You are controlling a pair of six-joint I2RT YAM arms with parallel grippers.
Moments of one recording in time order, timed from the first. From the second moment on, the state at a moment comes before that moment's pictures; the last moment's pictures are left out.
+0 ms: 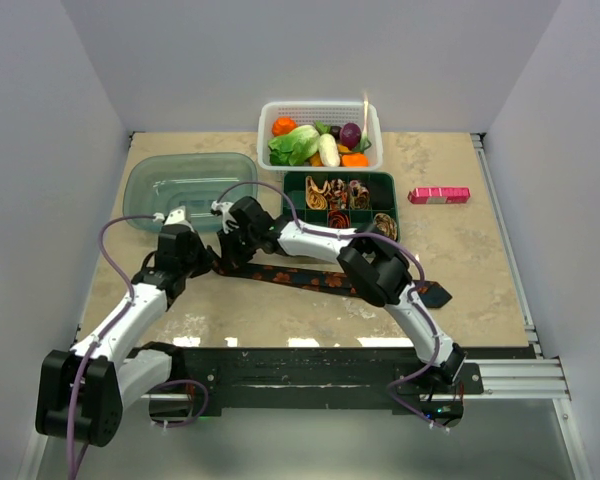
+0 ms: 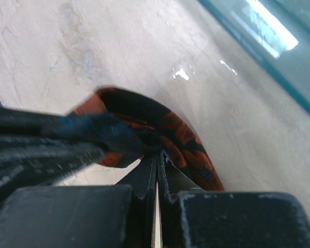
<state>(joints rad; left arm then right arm) -0.18 1.02 0.49 -0.18 -0.06 -0.51 0.94 2.36 1.80 -0.20 -0.36 0.37</state>
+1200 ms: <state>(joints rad) -0.33 1.09 0.53 -0.25 -0.22 -0.49 0.89 2.32 1.76 -0.14 -0.49 0.47</state>
